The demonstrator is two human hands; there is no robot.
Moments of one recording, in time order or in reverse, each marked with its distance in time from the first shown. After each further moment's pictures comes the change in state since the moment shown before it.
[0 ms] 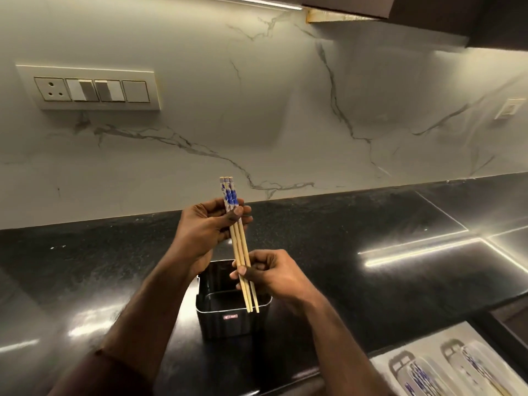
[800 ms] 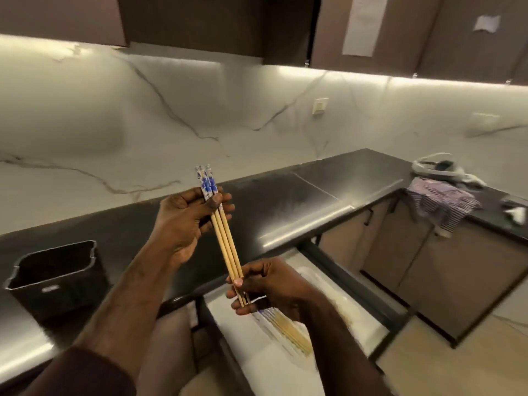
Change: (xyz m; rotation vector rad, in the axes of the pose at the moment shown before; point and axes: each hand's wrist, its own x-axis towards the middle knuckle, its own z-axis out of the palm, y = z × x) left_hand -0.186 -0.057 0.342 0.013 -0.251 0.040; right_hand -0.370 0.076 -0.196 0.180 0.165 0.017
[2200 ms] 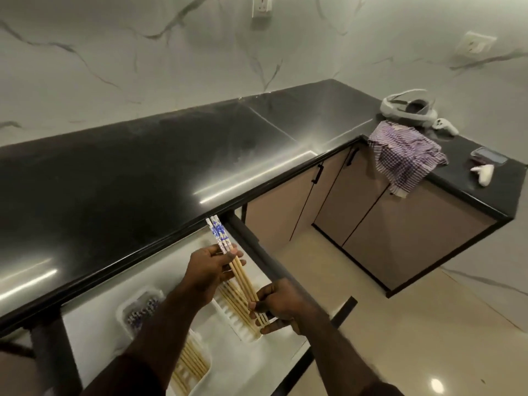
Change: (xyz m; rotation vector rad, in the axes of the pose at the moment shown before) left_hand 0.130 -0.352 0.231 0.063 0.011 -0.675; right_hand 0.015 0.137 -0.346 -0.072 0.323 0.650
